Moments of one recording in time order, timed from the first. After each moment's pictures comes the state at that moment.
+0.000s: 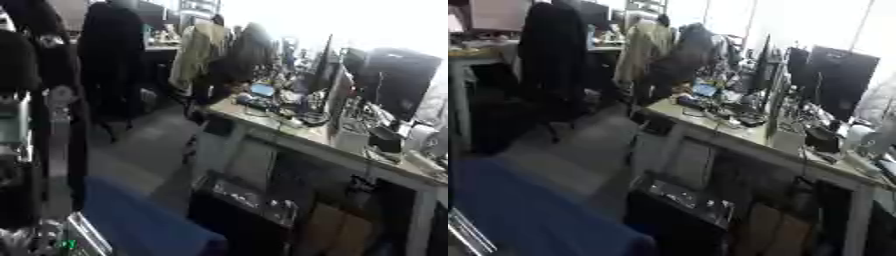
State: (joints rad) left arm -0.68 0.10 0.00 -1.99 -0.02 -0.41 -0.10; right arm -0.83 -0.28 0.10 -1.98 0.39 -0.36 -0.66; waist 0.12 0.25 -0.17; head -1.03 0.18
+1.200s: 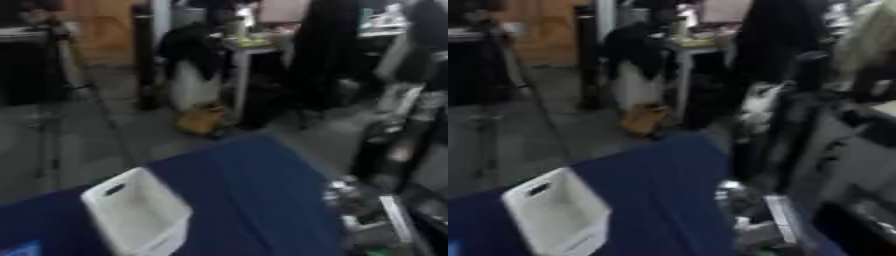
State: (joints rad) left arm -0.67 0.11 0.00 -1.99 -0.02 -0.39 -0.09; right arm -0.65 -0.46 -0.05 -1.98 0.68 -0.05 -0.77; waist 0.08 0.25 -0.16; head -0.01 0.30
